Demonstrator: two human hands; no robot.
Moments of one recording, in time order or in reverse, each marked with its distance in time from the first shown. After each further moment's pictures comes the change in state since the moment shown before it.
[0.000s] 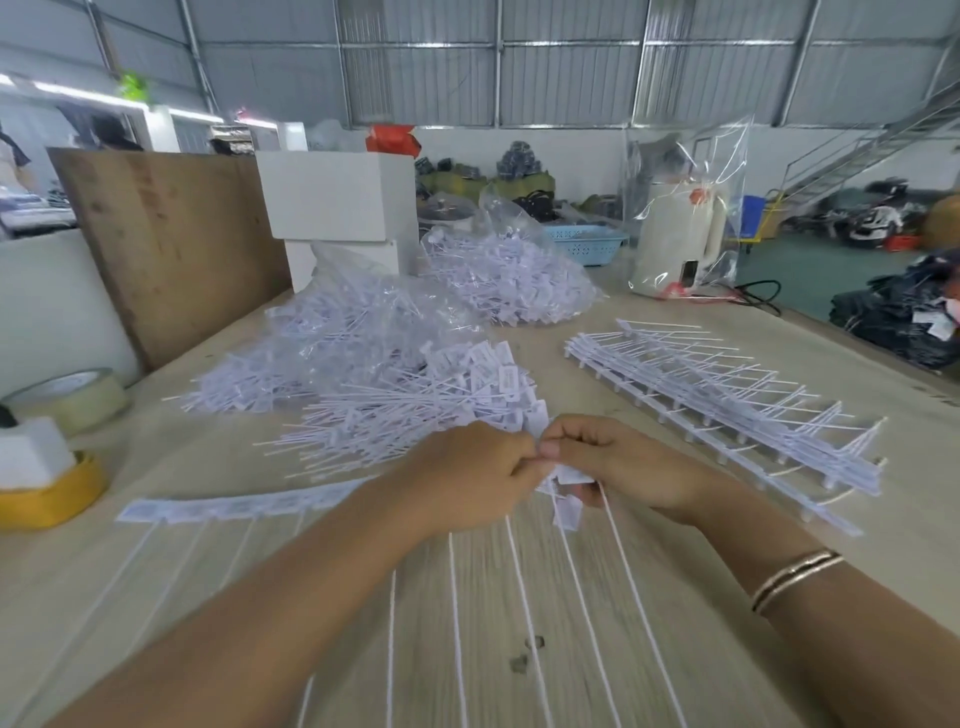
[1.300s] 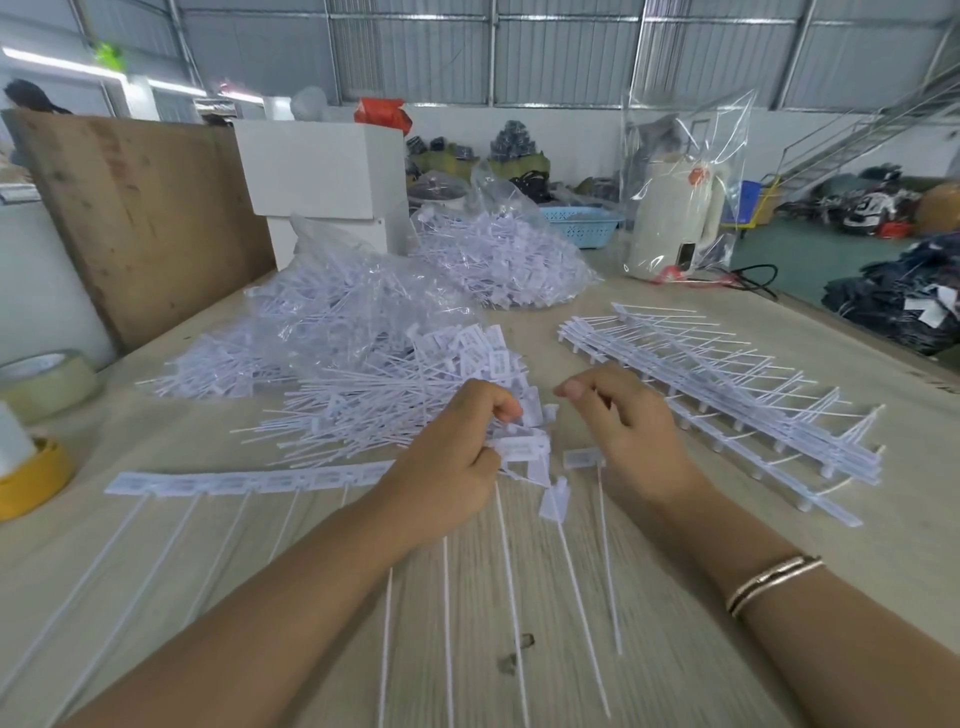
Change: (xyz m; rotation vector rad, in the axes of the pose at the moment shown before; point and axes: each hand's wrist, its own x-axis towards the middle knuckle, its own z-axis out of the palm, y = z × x) left_hand -0.002 -0.014 0.028 -0.452 0.338 0.077; right_hand 0.010 0.018 0.001 -0.302 0.684 -0.325
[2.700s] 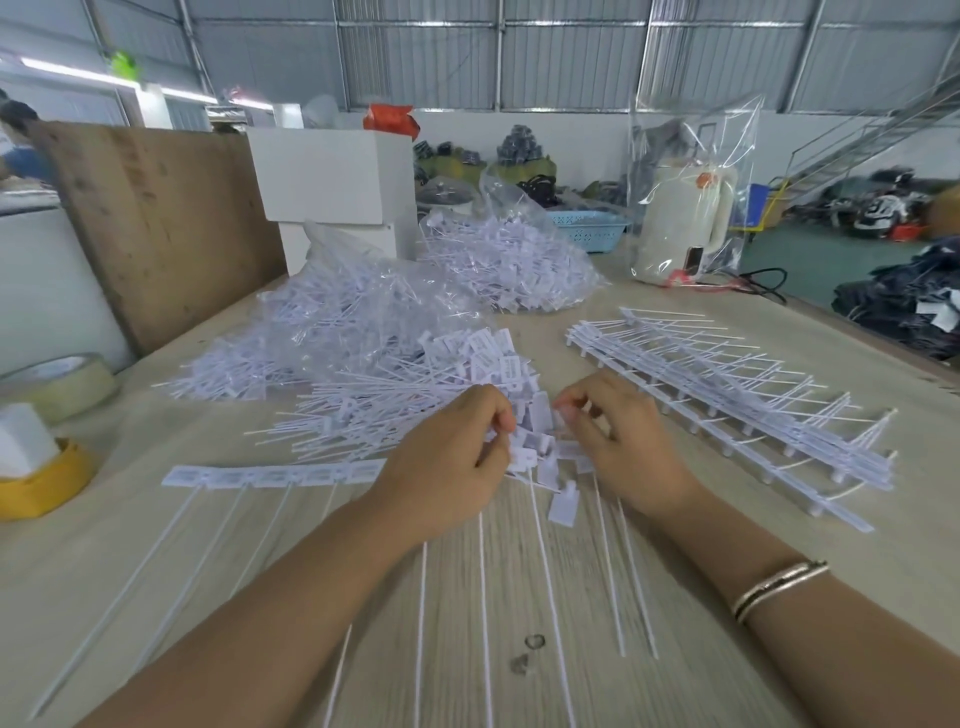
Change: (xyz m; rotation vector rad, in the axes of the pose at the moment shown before) left_hand -0.003 -0.001 -0.007 0.170 0.086 0.031; right_hand -0.001 -0.004 0.005 -0.220 -0.084 -0.104
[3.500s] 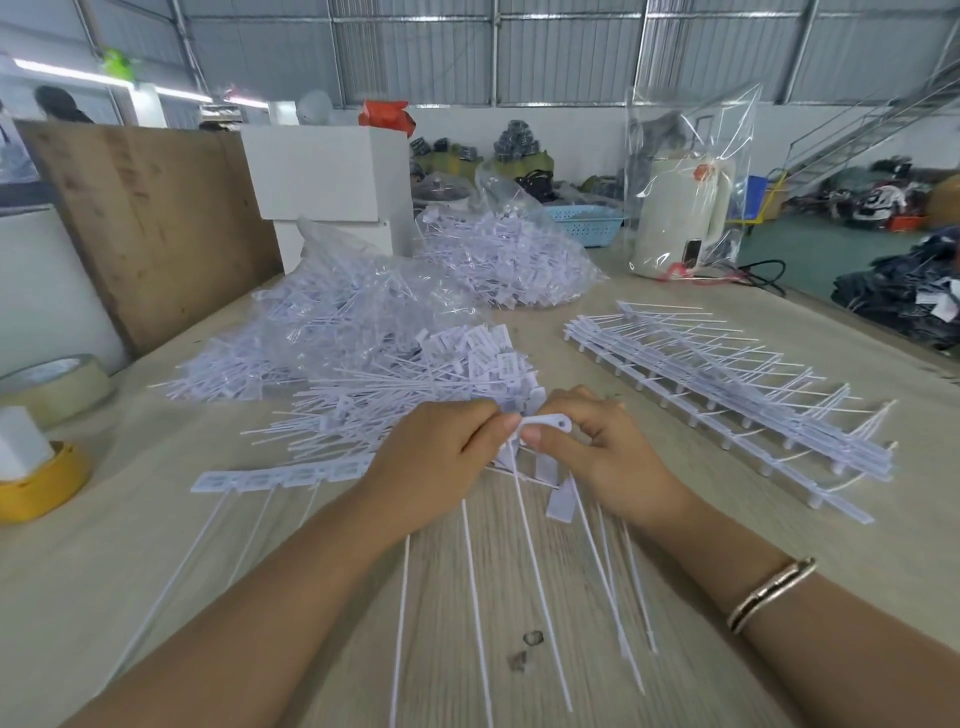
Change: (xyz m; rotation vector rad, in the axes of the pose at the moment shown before) left_hand 0.005 -0.006 -0.002 -0.022 -0.007 0.026; right_hand -0.007 -0.022 0.008 0.458 -0.123 0.008
